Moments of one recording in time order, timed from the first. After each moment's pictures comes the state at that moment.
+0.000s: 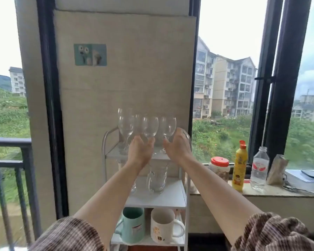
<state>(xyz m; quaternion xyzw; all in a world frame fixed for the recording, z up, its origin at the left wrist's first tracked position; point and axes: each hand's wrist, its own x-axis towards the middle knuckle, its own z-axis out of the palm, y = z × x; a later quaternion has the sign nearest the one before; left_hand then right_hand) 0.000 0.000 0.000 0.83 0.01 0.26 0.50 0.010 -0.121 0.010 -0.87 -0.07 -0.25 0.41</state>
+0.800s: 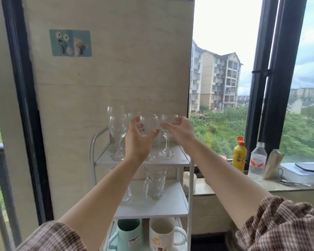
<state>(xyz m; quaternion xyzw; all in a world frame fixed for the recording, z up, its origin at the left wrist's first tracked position) 0.046 0.001 0.011 0.75 -0.09 0.32 0.57 0.069 -0.135 0.038 -0.77 -0.04 -0.23 0.60</state>
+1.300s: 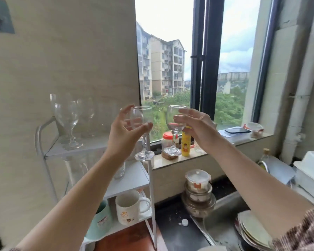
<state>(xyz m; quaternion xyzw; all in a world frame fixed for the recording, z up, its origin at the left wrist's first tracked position) -0.039 -0.042 -0.001 0.68 -0.30 0.13 0.65 -0.075 -0.254 0.005 -0.69 -0.03 -0.24 0.68</state>
